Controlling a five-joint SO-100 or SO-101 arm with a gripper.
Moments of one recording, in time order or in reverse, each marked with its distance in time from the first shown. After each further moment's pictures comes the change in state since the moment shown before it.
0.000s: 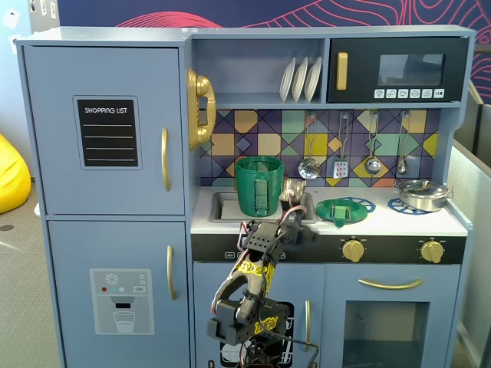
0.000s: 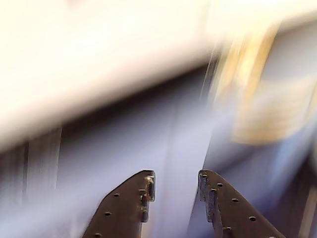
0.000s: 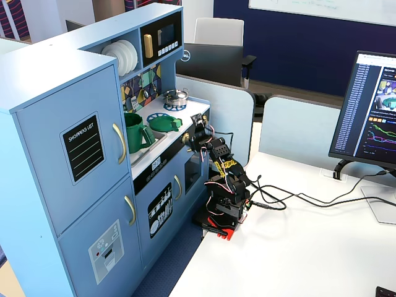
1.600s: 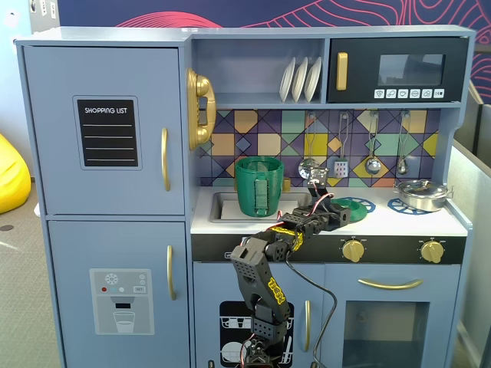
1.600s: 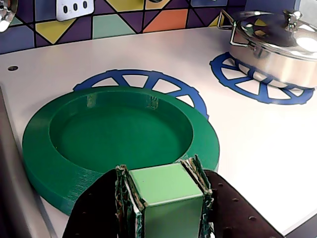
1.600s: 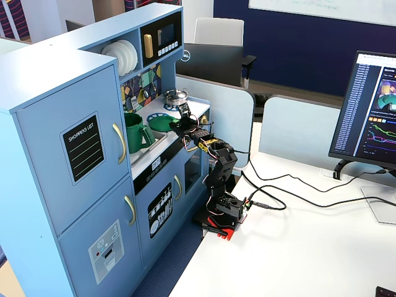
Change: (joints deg) arm 1.4 -45.5 -12.2 -47.1 -3.7
